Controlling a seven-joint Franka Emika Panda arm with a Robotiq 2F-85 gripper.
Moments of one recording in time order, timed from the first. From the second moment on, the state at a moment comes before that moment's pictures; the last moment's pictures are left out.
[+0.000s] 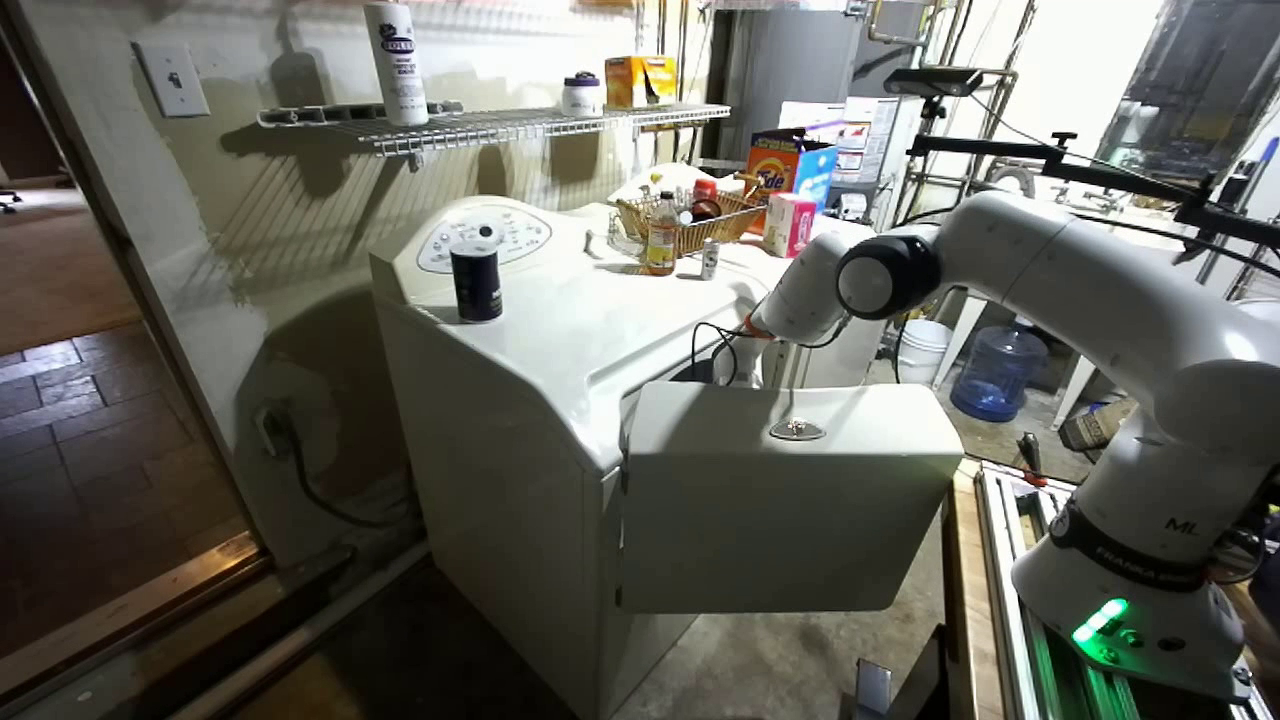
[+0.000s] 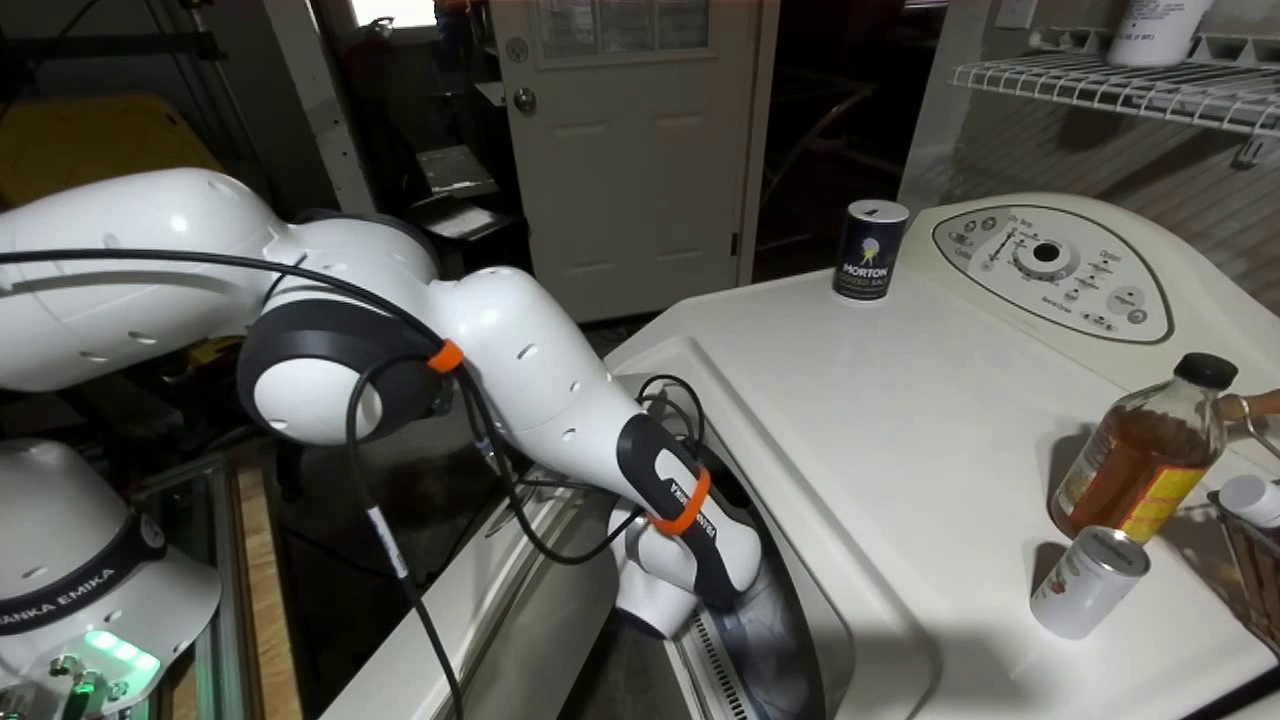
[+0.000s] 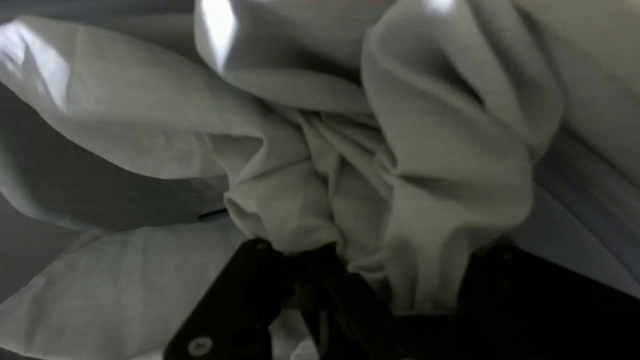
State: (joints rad) arm -0.44 1.32 0.01 -1.42 2.31 1.78 -1.07
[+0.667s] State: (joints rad) arm -0.39 1.38 -0.05 -1.28 2.48 1.76 -1.10
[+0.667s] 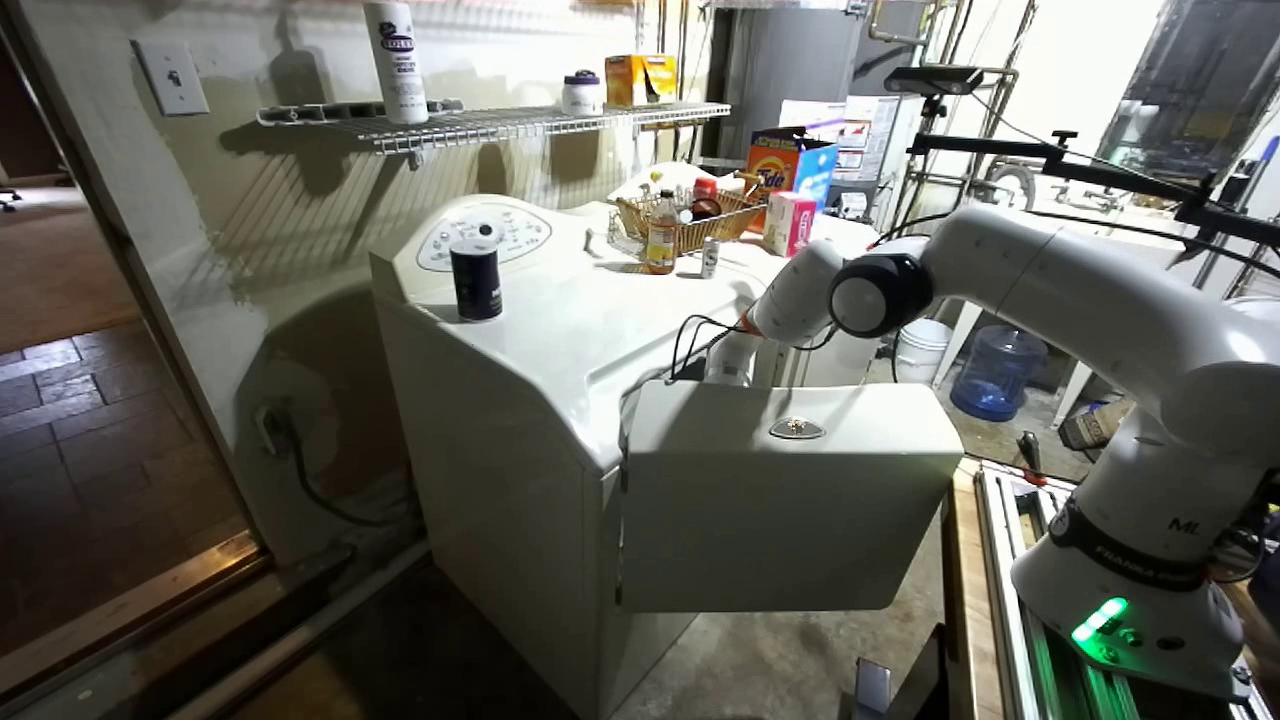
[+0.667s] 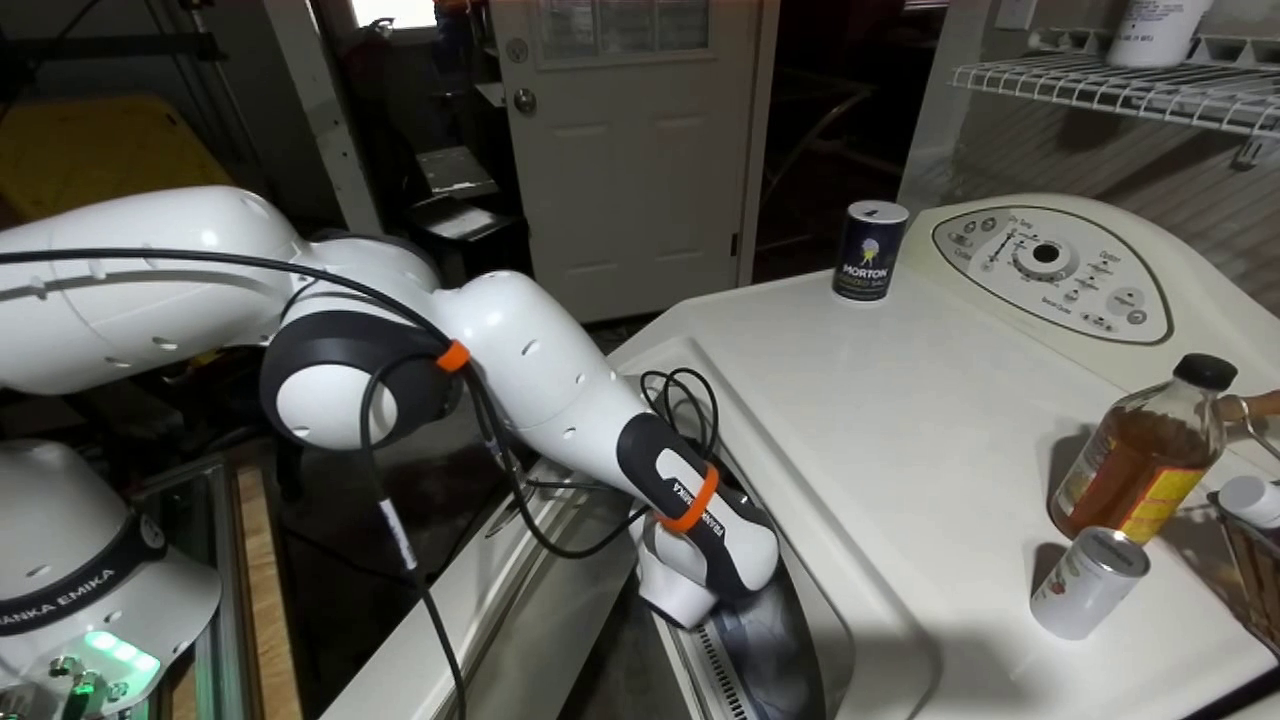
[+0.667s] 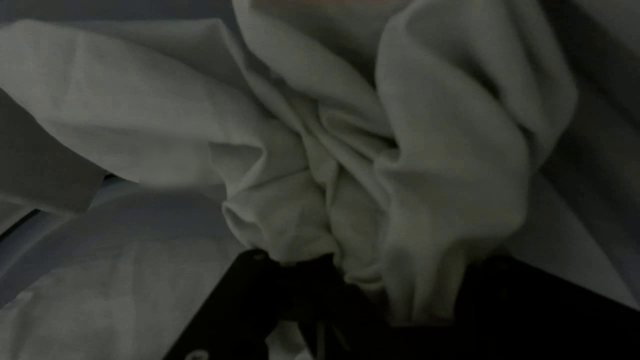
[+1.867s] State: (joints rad) arm -0.38 1.45 -0.09 -1.16 2.49 1.77 -1.25
